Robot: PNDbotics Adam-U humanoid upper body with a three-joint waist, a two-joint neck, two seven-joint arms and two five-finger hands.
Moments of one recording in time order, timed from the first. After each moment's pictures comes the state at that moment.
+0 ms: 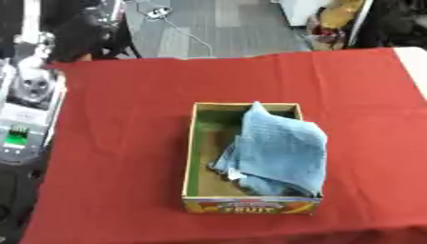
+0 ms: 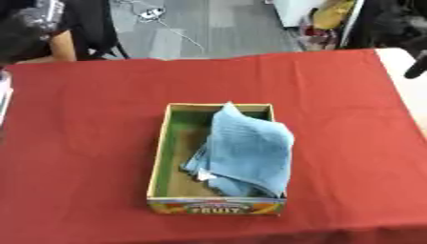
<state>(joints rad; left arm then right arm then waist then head) -0.27 0.45 0.17 -1.98 -0.51 -0.12 0.38 -0.30 -0.34 -0.19 -1.98 -0.20 -0.41 0.66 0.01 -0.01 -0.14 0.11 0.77</state>
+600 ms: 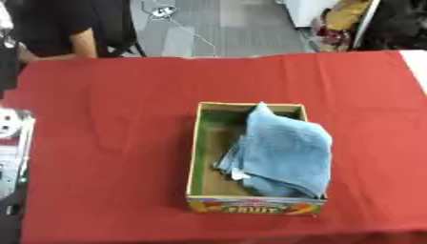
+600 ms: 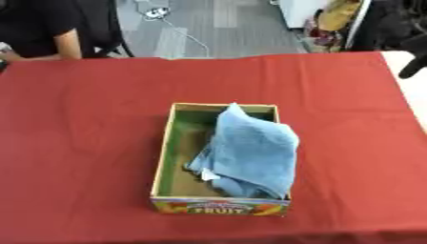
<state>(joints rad) -0.17 0.38 0.28 -1.85 -0.31 0.00 0.71 -0.29 -0.34 -0.19 -1.98 -0.19 -0.41 0.66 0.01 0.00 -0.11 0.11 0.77</state>
